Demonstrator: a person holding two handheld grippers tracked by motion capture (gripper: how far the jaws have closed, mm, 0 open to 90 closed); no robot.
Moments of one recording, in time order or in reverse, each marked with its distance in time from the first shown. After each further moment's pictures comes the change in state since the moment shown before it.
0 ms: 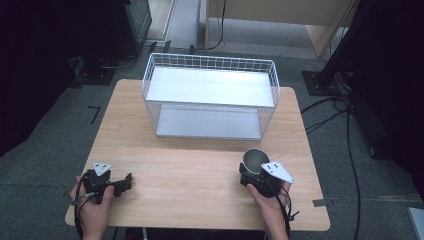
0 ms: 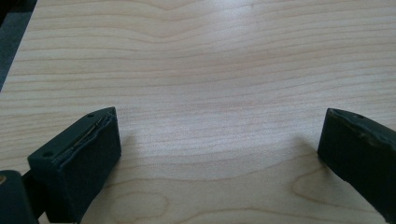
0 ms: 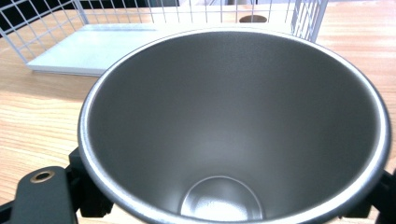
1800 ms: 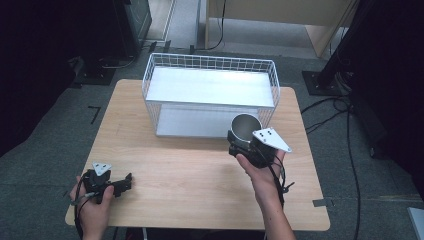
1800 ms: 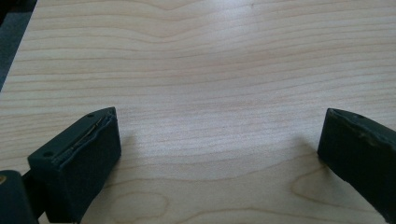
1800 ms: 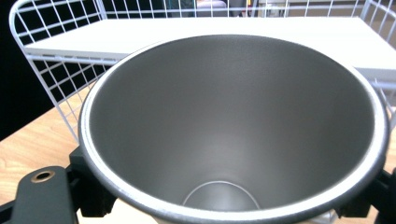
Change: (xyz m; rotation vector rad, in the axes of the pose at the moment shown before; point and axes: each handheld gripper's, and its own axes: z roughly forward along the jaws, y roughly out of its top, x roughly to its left) left arm 0.000 0.000 0.000 0.003 0.000 0.001; right arm 0.045 0.111 -0.003 -0.142 0.075 -0.053
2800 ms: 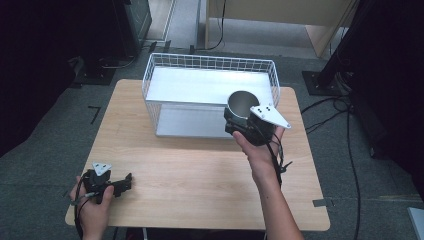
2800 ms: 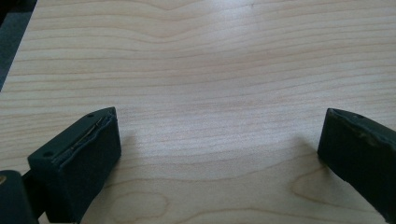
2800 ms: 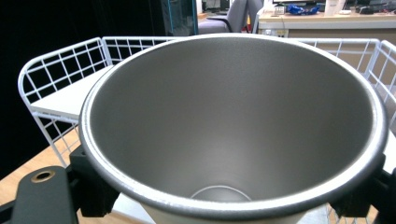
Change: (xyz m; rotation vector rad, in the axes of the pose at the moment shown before) left arm 0.000 0.000 0.000 -0.003 0.001 -0.001; right arm 0.007 0.055 0.019 -0.066 0.003 -0.010
